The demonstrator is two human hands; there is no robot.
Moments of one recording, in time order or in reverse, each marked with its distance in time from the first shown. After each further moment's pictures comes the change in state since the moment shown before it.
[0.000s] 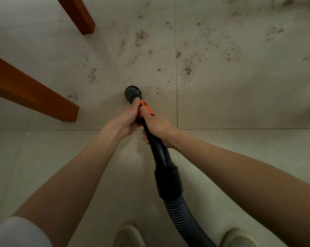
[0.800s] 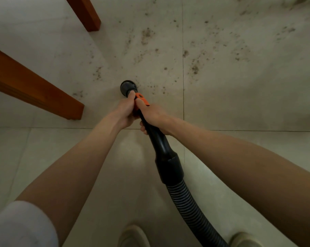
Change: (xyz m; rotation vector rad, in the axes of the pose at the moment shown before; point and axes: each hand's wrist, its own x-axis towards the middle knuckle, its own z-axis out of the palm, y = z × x) left_hand 0.017 0.017 -0.023 -0.104 0.025 0.004; right_hand 0.025 -0.024 0.018 -0.142 -0.014 -0.041
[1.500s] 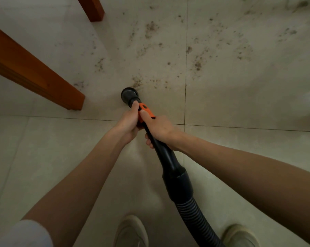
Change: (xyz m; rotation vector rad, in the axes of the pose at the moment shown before) left_hand -0.033 -0.042 -0.006 -0.023 0.106 0.018; right_hand -0.037 0.030 0.012 -0.032 -0.007 0.050
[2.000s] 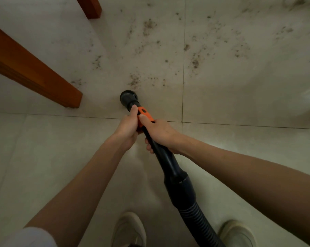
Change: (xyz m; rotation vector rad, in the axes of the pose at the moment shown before) left_hand -0.018 -0.016 -0.002 -0.028 0.006 0.016; right_hand -0.015 0.010 -0.003 0.007 -0.052 0.027
